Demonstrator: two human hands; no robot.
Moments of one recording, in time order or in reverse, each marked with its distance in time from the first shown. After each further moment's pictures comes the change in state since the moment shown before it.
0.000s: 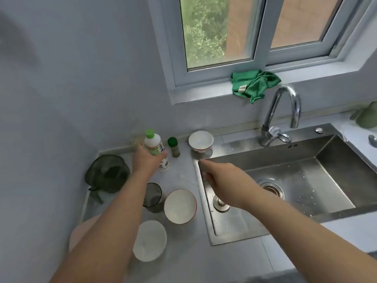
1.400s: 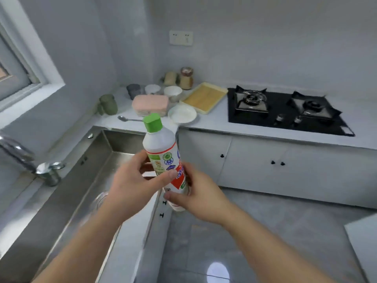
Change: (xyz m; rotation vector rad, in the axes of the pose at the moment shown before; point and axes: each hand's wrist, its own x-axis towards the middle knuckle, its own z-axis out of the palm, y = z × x) left_hand -0.391 0.184 0.144 -0.105 -1.379 0.875; right_hand -0.355 0.040 -0.010 0.679 0.961 0.864
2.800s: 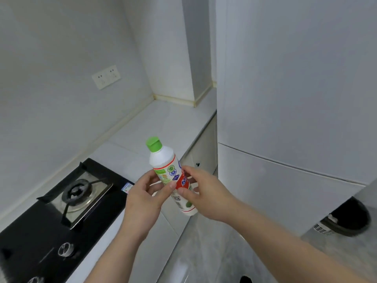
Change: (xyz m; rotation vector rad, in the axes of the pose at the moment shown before) left_hand 0.210 0.280 0.896 -0.102 -1.040 0.234; right_hand -0.211 0.378 -0.734 -0.040 1.082 0.468
